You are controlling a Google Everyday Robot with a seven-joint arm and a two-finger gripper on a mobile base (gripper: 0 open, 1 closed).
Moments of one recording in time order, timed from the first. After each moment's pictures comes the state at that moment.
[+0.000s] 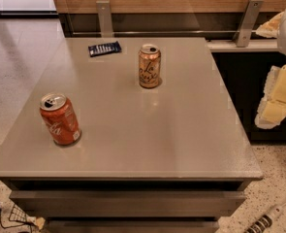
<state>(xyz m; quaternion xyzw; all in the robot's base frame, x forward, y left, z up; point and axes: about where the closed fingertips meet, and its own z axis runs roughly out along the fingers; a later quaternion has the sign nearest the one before) 0.438 -0.212 0.993 -0.60 0.78 -0.05 0.18</state>
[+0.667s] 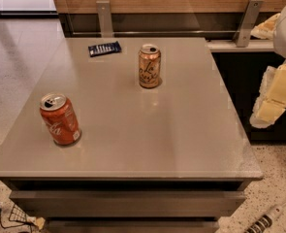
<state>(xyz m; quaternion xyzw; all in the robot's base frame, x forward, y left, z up) 0.442 -0.206 0.990 -0.61 0.77 -0.04 0.20</state>
